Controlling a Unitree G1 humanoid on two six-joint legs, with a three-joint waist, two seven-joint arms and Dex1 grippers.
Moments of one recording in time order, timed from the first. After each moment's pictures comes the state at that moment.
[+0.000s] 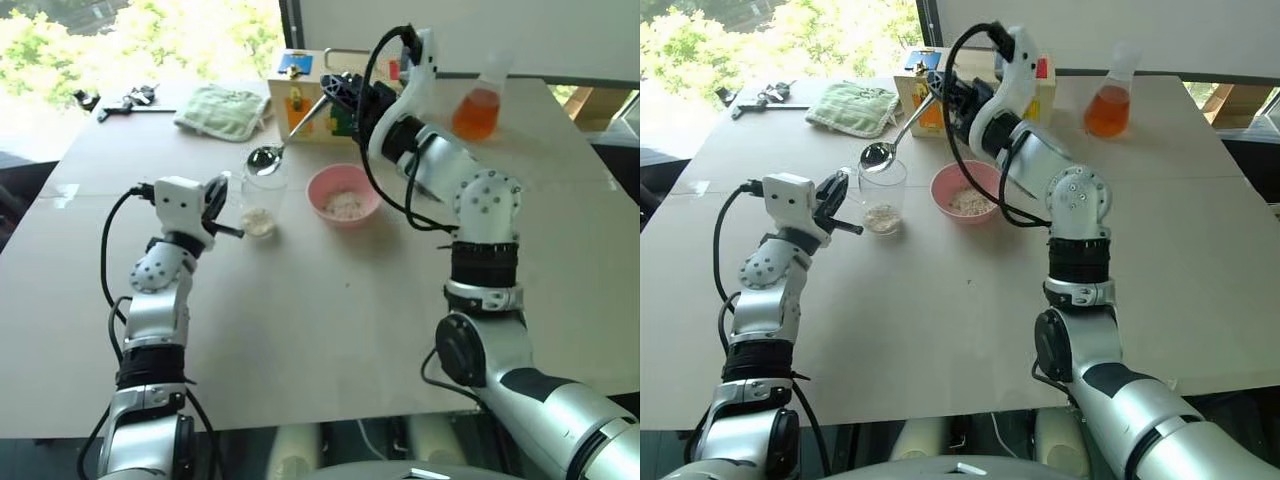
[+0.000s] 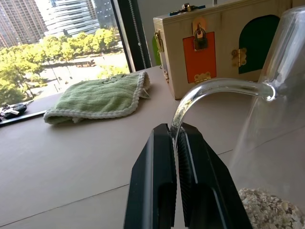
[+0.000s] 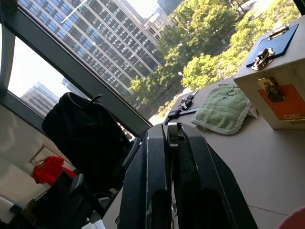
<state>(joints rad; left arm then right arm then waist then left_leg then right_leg) -0.39 0.47 0.24 0.24 -0.17 -0.06 -0.39 -1.04 0.14 -0.21 0.11 0.85 0.84 0.00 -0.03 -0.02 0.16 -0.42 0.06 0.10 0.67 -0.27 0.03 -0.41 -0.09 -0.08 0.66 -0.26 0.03</state>
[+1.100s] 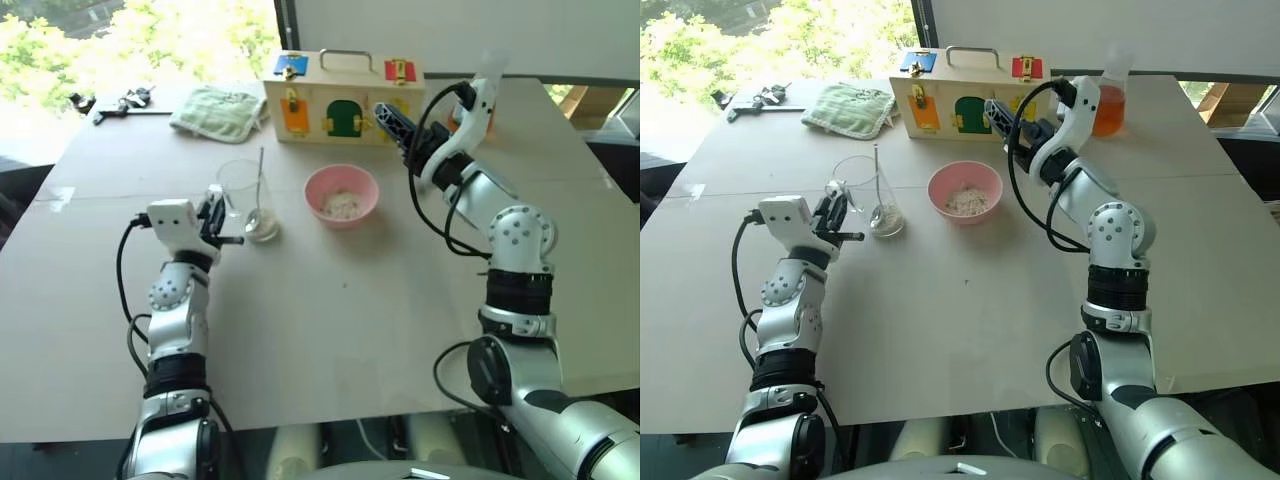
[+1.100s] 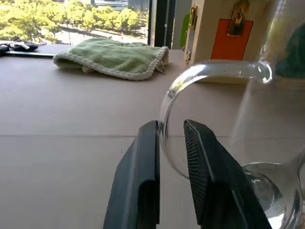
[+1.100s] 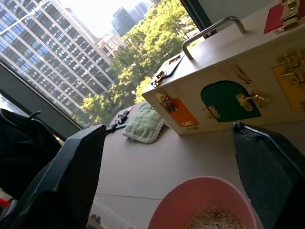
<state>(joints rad) -0.32 0.31 0.31 0.33 -0.28 -0.10 -0.31 -0.85 -0.02 -0.25 -0.01 0.80 0.81 0.03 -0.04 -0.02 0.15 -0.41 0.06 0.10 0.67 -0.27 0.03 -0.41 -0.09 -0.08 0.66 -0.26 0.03</state>
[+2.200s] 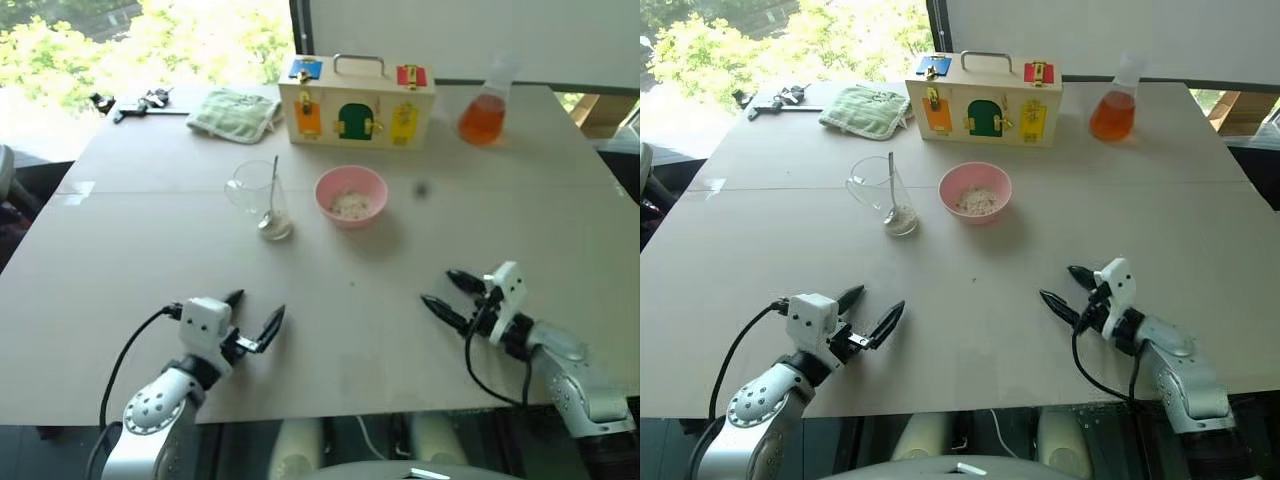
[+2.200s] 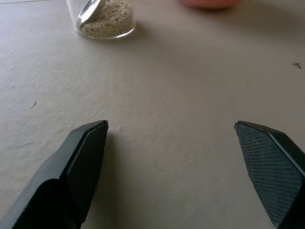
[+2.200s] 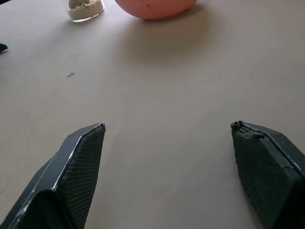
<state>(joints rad) 0.37 0.42 0.15 -0.42 -0.31 0.19 -0.48 0.09 -0.50 -0.03 -0.16 0.47 0.19 0.77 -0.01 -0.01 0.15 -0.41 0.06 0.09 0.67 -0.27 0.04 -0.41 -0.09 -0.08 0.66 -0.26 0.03</state>
